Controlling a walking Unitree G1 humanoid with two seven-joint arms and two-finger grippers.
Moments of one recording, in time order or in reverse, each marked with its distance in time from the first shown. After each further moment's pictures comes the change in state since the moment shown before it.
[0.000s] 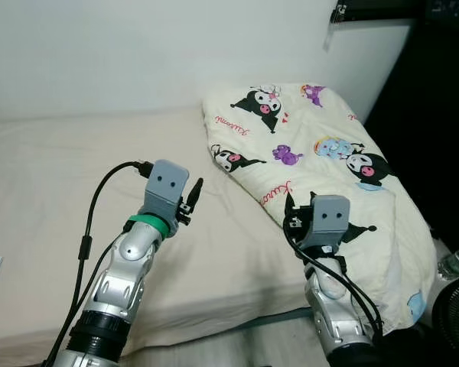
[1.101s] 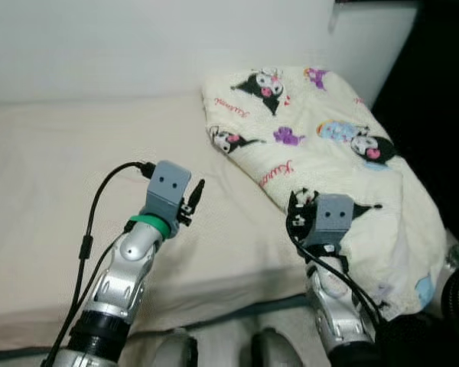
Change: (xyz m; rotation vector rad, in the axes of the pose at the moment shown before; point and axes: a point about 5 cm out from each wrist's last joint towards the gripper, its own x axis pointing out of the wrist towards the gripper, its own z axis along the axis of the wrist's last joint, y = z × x) left arm -0.001 -0.003 -0.003 0.004 0.009 -0.016; right arm 0.001 -0.008 -0.001 -0.006 0.005 -0.036
